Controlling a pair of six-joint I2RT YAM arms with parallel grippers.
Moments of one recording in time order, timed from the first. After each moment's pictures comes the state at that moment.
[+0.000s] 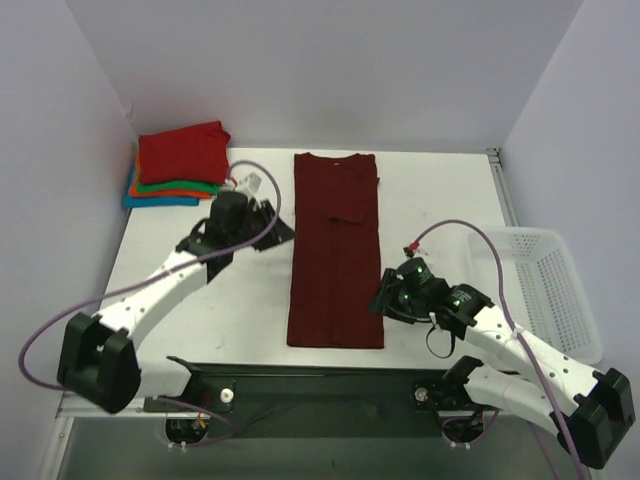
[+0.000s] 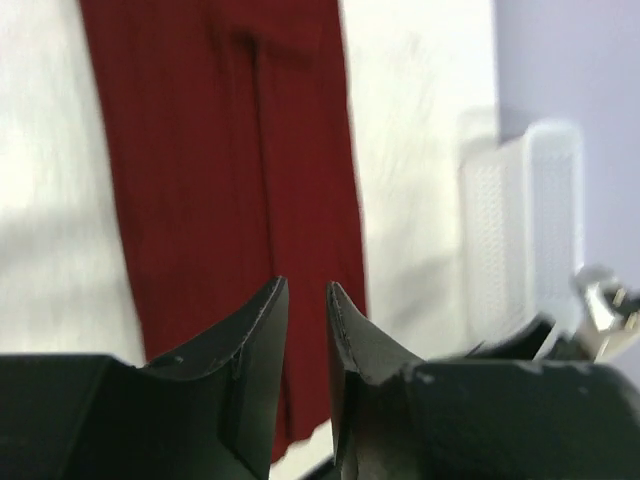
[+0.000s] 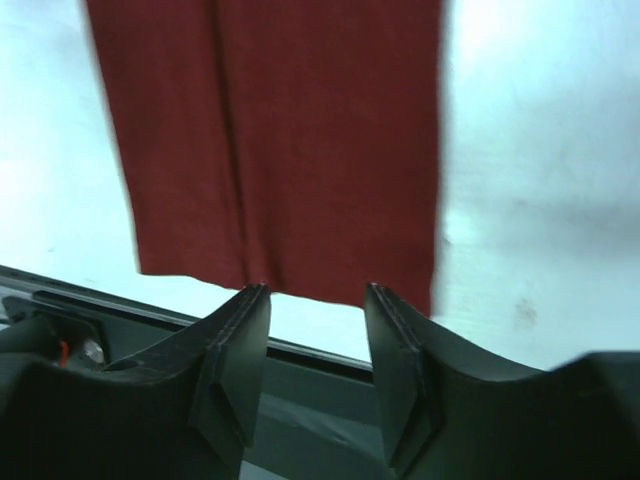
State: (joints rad) left arm -0.44 1.35 0.99 -0.14 0.24 -0.79; right arm 0.72 0.92 0.64 -0.62 0.06 0.88
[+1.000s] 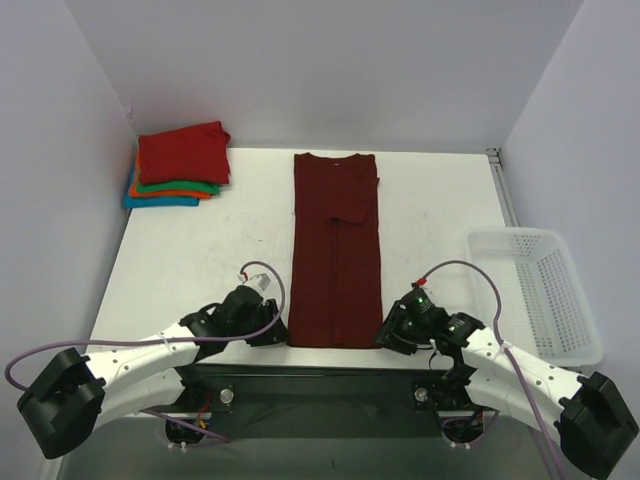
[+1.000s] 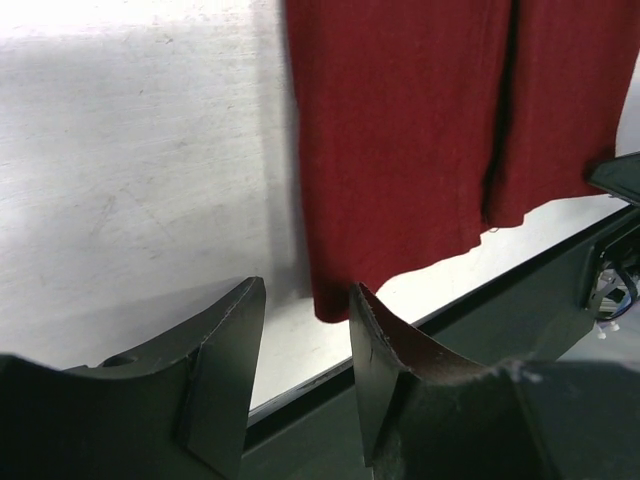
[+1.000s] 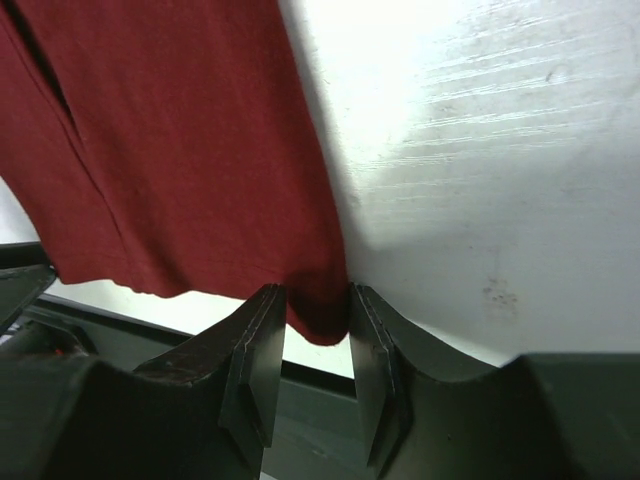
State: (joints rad) left arm -0.82 0.97 0.30 -0.17 0.09 -0.90; right arm 0.70 0.84 0.26 -0.43 -0.06 1.10
